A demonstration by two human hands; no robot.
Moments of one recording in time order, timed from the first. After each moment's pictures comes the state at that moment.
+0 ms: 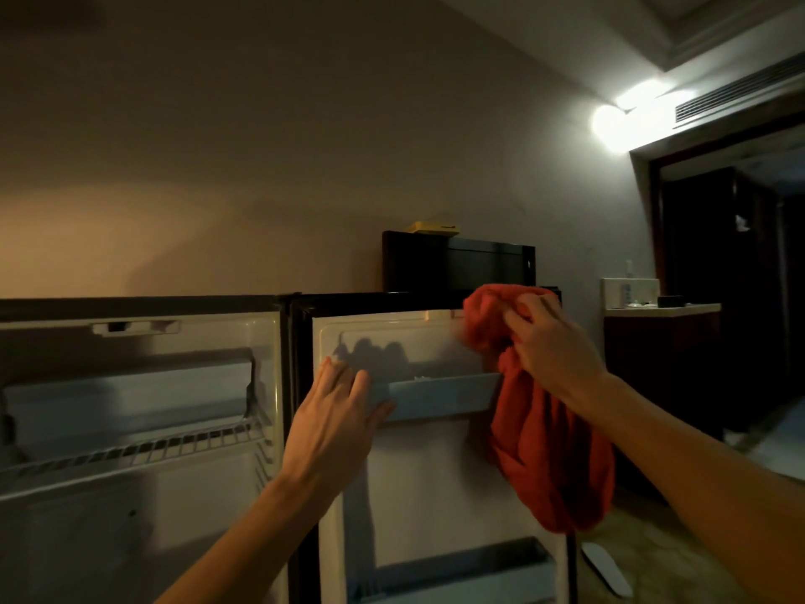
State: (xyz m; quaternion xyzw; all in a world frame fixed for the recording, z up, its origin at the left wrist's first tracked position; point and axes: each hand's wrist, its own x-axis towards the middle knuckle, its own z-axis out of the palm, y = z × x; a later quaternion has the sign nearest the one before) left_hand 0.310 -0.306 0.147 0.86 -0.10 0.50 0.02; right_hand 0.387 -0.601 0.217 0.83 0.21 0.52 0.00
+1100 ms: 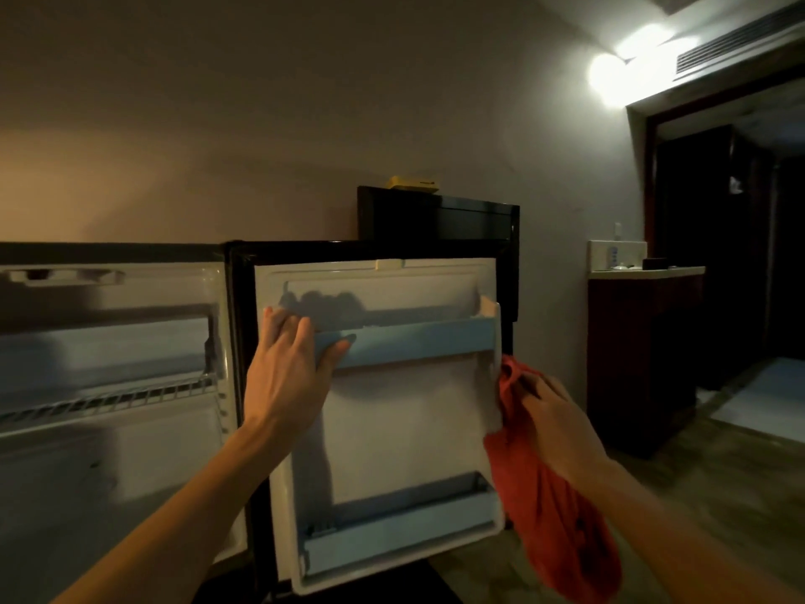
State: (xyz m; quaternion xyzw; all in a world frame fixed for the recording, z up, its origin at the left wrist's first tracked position) left_hand 0.329 -0.327 0.139 0.83 -0.04 0.55 0.08; right_hand 0.407 -0.674 0.054 0.91 0.19 0.35 -0.13
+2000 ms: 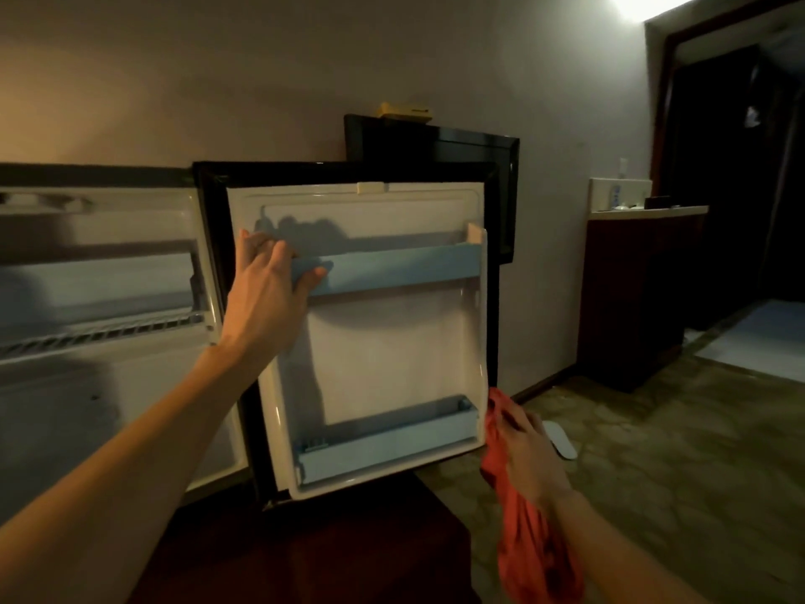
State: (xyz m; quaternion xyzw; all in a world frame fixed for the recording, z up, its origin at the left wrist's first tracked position) left_hand 0.323 -0.327 0.145 0.83 -0.08 0.54 0.12; right_hand 0.394 -0.661 -0.092 0.92 0.21 0.31 -0.12
